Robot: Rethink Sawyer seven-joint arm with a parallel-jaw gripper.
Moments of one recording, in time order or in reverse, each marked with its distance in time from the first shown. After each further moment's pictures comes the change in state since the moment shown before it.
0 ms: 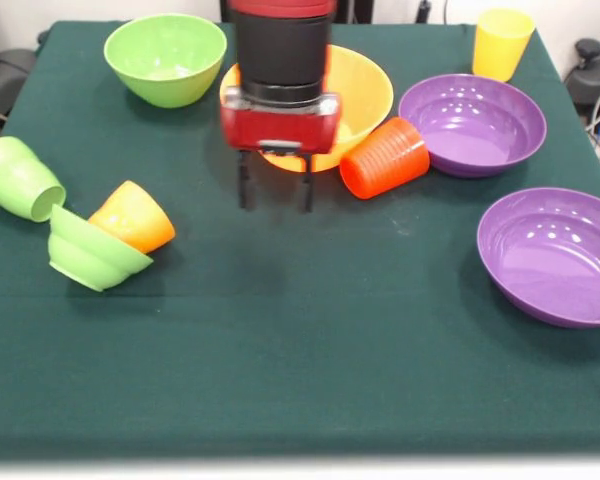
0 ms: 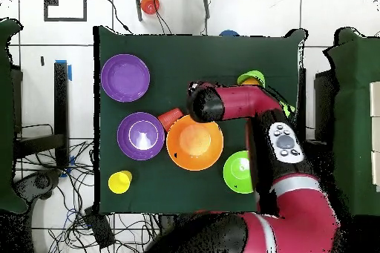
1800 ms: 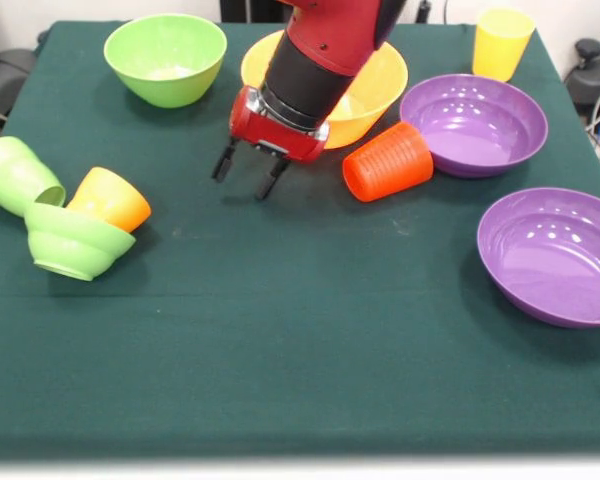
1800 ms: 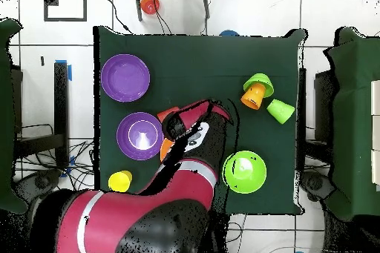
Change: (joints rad) arm 0.462 0.292 -0.600 -0.162 0.048 0.000 0.181
